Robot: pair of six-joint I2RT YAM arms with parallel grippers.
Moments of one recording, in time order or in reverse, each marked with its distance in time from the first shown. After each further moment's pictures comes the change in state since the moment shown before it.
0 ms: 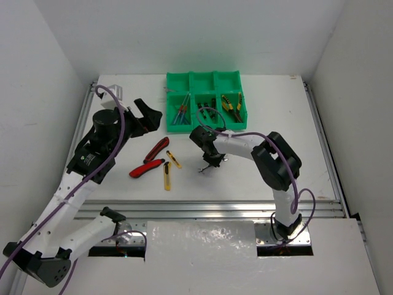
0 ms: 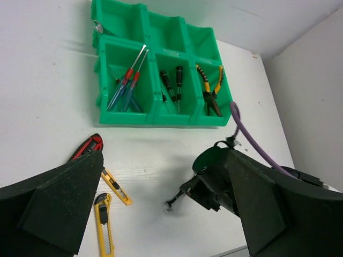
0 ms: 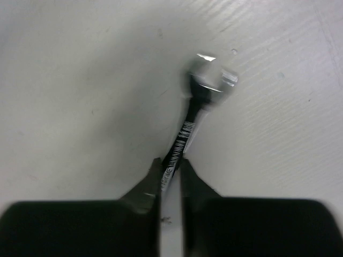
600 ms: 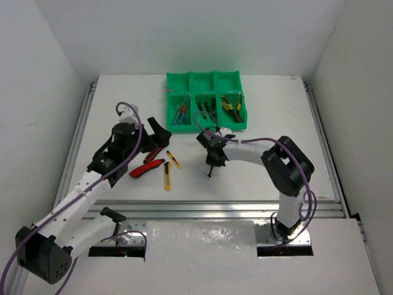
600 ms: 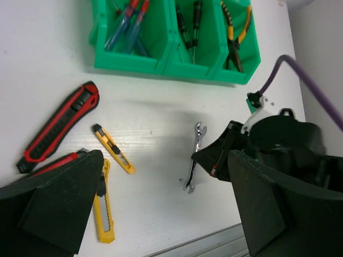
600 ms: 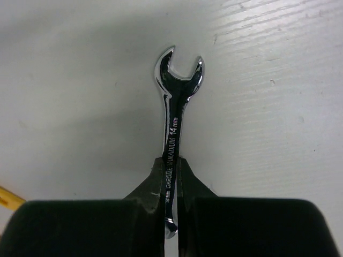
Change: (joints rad) left arm 0.000 0.019 -0.272 0.131 0.085 -0.074; right arm -0.014 -0.113 -0.171 0.253 -0.063 -0.375
